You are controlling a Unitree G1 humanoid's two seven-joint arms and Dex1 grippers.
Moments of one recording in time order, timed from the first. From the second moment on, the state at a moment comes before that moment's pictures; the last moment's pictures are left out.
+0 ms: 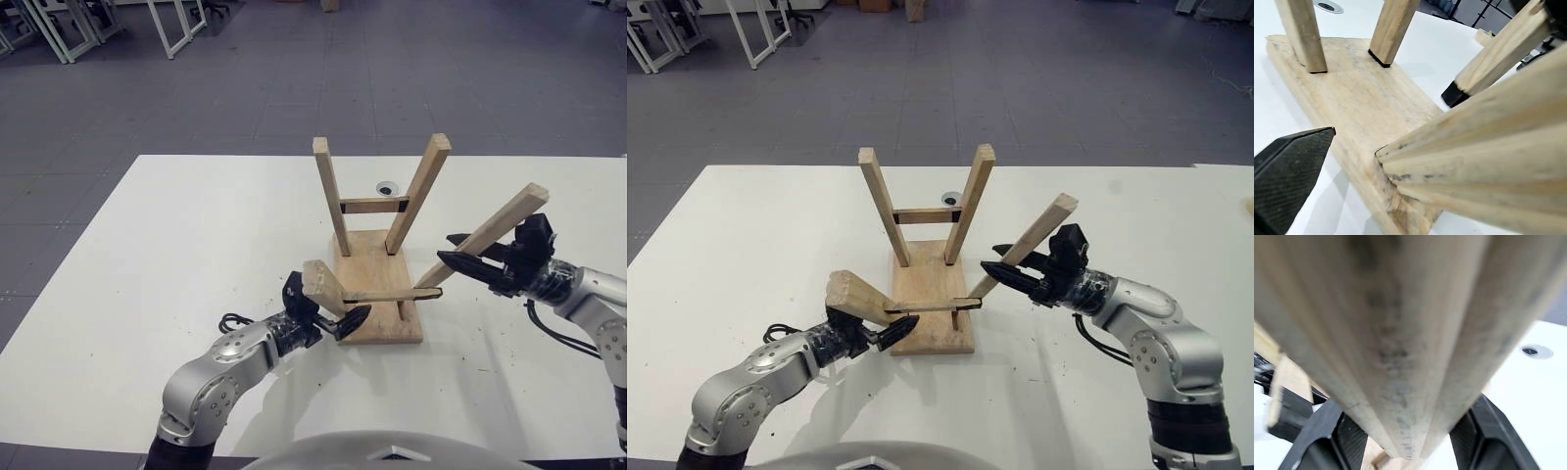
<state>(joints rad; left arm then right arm) 0.18 0.33 -0.15 -0.58 -0.62 0.83 -0.31 -0.04 -0.69 -0.18 -0.36 0.80 0.60 0.89</state>
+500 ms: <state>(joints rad) 0.15 0.52 -0.13 -0.44 -0.56 0.77 -0.54 0.03 -0.74 -0.09 -0.32 0.58 0.31 1.11</state>
